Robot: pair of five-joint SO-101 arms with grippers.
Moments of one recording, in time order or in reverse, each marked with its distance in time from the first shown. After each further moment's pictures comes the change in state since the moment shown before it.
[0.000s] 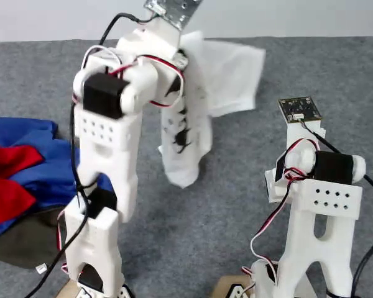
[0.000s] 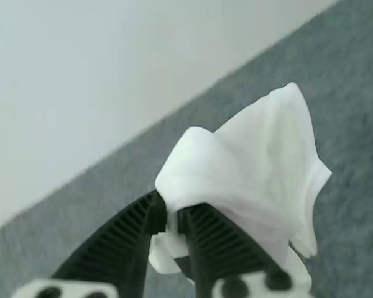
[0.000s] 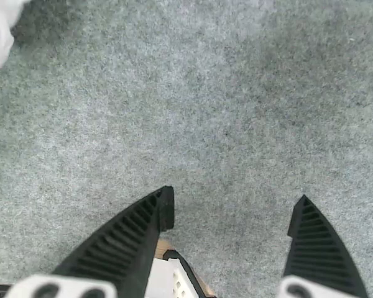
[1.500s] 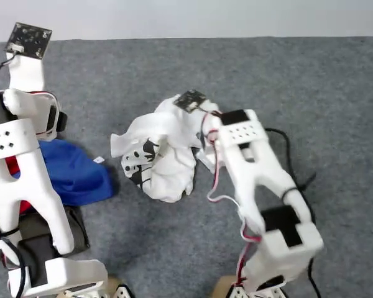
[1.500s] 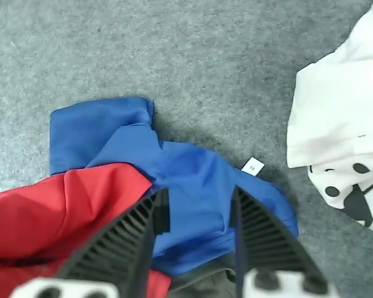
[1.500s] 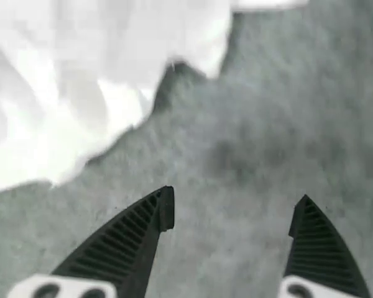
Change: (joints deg) left arm -37.2 -30.9 55.5 -0.1 -8.2; right arm -25.0 46.7 -13.8 -30.6 13.8
